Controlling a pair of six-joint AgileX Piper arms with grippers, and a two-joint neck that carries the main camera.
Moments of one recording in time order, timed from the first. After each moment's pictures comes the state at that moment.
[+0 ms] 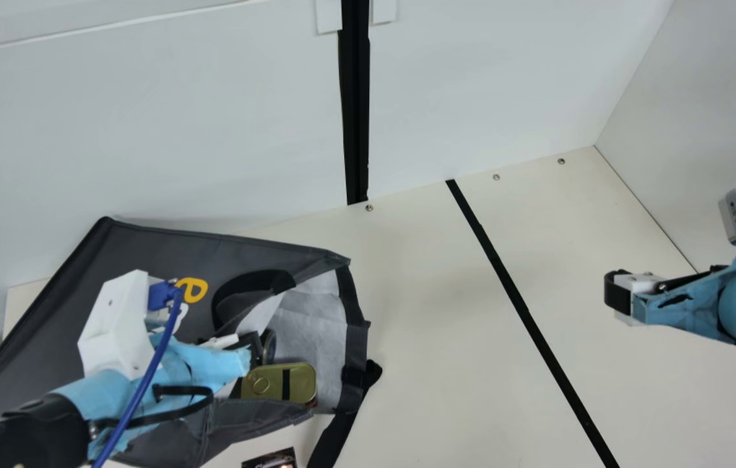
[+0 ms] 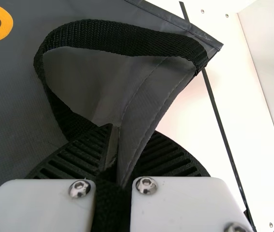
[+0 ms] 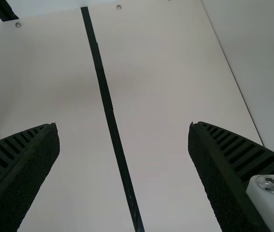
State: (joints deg) left arm -32.6 84.9 -71.0 -27.1 39.4 -8.8; right arm -41.1 59.0 -74.2 15.7 69.9 -26.8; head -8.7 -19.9
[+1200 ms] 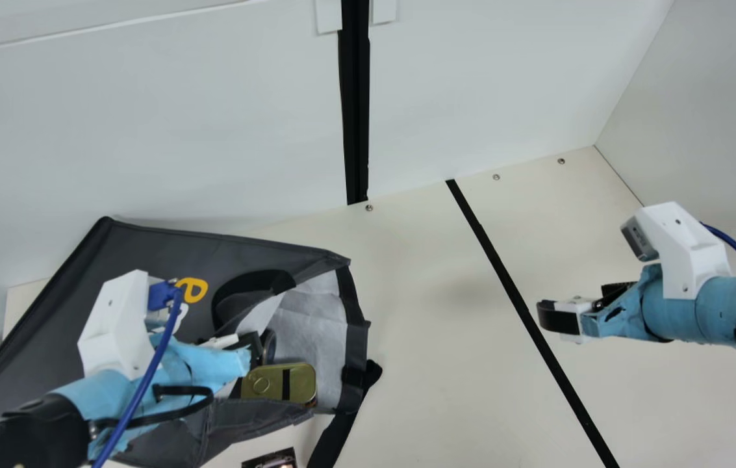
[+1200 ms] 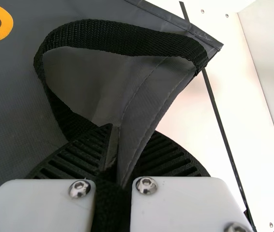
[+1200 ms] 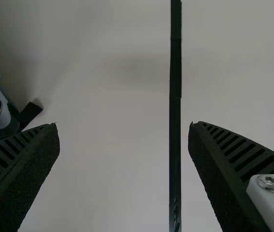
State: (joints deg) left arm -32.6 84.9 -71.0 -27.1 39.4 -8.8; right arm -43.2 70.6 -63.1 33.7 69.7 -49.1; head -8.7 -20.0
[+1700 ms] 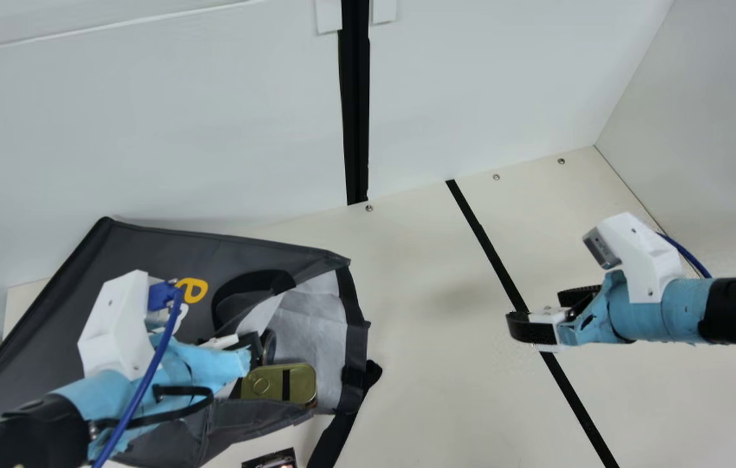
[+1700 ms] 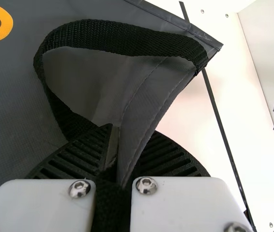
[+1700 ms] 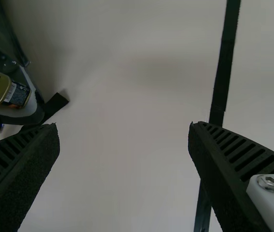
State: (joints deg) left arm -32.6 84.9 -71.0 -27.1 39.4 -8.8; right arm -40.7 75.9 -59.2 40.7 69.7 -59.2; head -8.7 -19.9
